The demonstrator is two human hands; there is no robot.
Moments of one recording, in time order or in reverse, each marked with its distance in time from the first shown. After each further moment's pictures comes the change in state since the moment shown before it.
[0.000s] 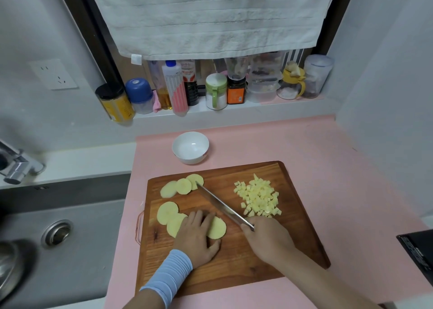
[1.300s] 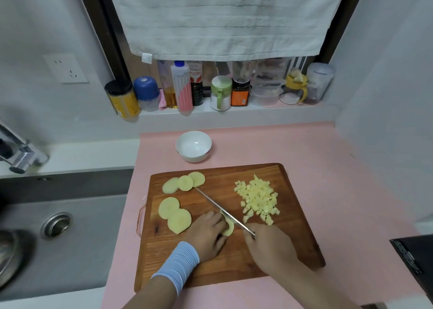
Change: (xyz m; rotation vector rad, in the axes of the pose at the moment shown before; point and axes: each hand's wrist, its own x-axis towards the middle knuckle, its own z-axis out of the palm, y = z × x) left_hand 0.012 0.011 0.006 -0.091 0.056 0.324; right_hand -0.027 0.001 0.008 -0.103 0.057 -0.004
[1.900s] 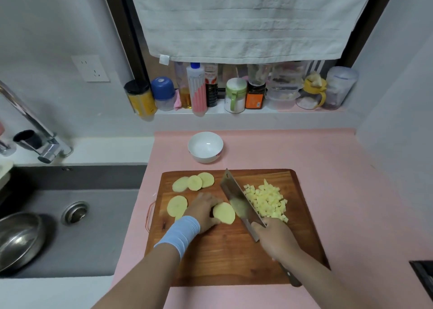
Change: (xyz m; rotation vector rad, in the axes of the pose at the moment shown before) left_hand 0.037 -0.040 -0.029 -0.082 -0.329 -0.536; right_hand 0.033 0.007 -0.016 0.376 -0.156 0.189
